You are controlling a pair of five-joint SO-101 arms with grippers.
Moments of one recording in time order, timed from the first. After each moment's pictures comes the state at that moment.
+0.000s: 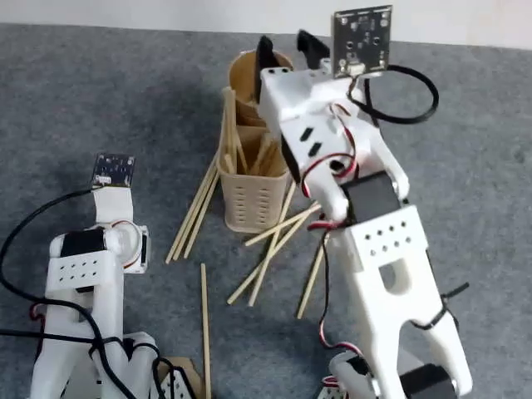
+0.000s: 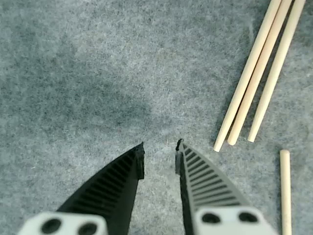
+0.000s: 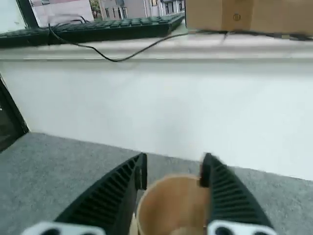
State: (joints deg) left arm -17.4 -40.0 61.1 58.7 -6.0; right arm -28.8 -25.8 7.4 32.0 -6.1
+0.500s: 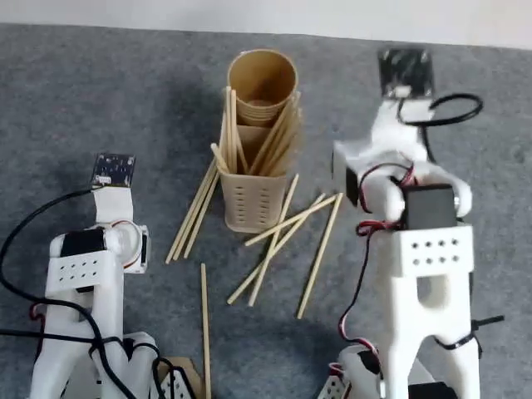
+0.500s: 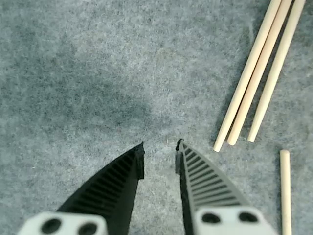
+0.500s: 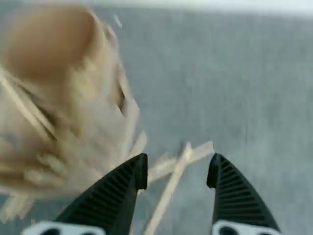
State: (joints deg) left arm -17.4 -40.0 61.1 58.7 -6.0; right arm -13.2 -30.4 11.6 75.7 0.8
